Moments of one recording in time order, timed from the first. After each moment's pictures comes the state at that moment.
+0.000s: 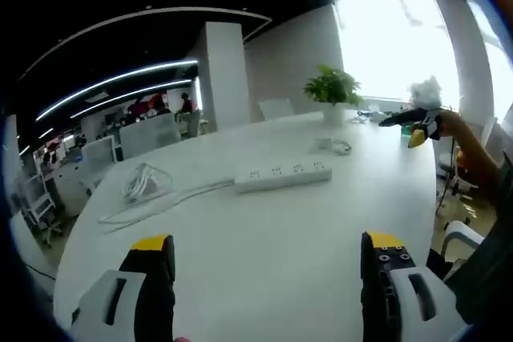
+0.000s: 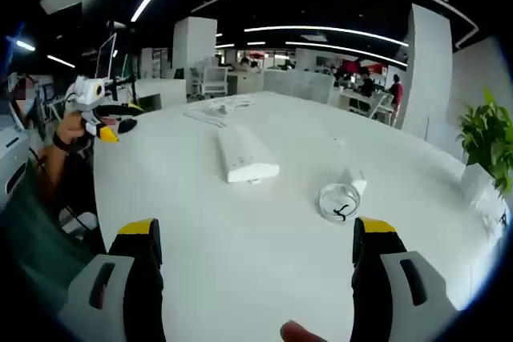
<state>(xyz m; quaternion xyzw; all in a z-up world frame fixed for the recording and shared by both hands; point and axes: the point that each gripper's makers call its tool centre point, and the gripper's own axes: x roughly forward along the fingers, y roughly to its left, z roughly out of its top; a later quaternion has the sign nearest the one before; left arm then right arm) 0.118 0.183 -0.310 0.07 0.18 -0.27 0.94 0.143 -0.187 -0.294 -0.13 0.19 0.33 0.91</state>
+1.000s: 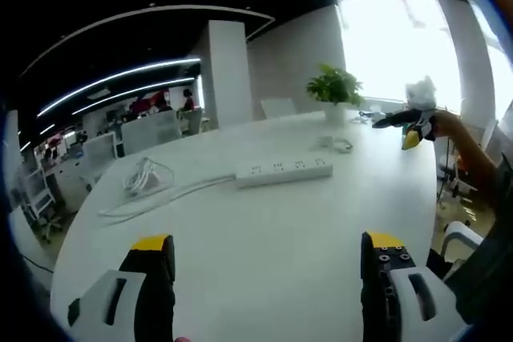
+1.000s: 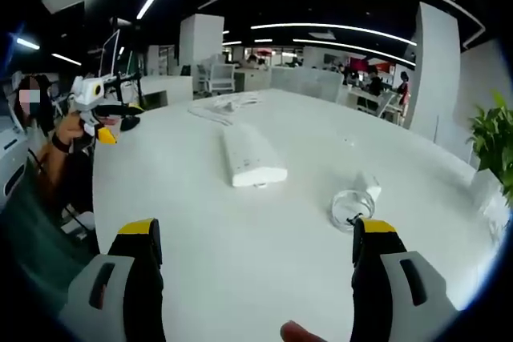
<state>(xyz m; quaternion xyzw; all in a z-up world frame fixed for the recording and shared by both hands) 0.116 0.187 -0.319 0.07 0.18 -0.27 0.94 0.161 -0.165 -0.303 -0.13 0.20 0.35 0.90</state>
